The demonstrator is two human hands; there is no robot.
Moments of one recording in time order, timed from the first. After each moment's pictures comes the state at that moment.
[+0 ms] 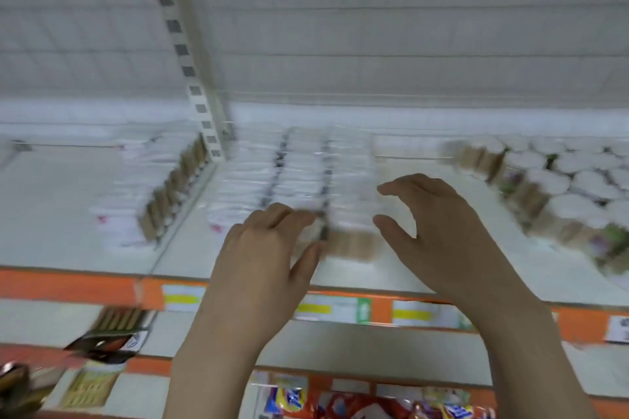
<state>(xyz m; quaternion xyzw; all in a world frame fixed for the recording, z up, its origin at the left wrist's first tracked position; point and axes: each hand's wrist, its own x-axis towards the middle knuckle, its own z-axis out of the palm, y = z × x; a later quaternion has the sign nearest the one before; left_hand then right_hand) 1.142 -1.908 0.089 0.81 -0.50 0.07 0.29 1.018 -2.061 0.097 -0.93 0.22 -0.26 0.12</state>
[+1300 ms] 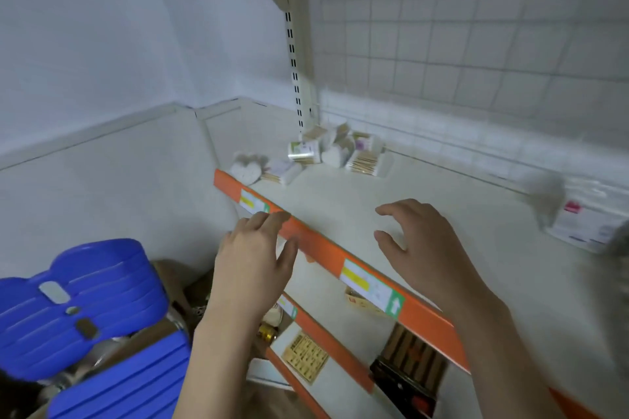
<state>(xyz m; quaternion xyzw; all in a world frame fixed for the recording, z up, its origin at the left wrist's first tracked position) 1.522 -1.504 0.062 0.95 -0.12 0.21 0.21 1.508 -1.719 0.054 -0.95 -0.04 -0.19 0.23</state>
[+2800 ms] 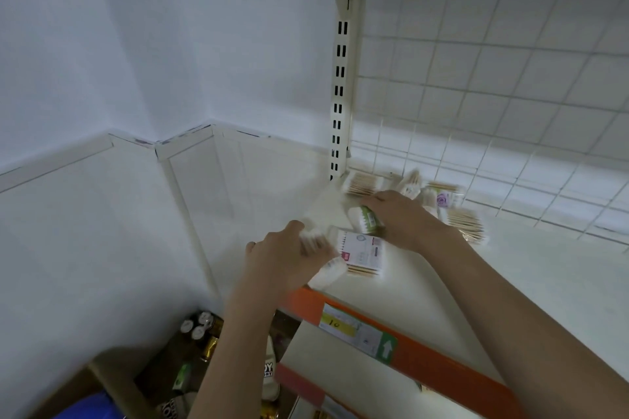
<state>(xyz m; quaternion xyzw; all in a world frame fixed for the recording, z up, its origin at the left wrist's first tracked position) 1.837 -1.392 0.043 0.95 -0.19 -0.08 0.24 1.830 -1.620 0.035 -1.00 -0.01 -0.03 0.03</state>
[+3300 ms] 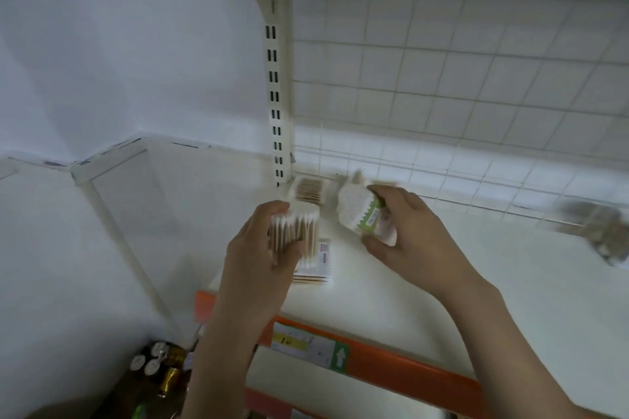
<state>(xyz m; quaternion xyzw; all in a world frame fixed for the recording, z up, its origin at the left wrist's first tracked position) 1.807 -1.424 0.061 0.82 -0.30 0.06 0.48 1.716 -1.619 0.074 -0.95 0.08 -0.24 0.18</state>
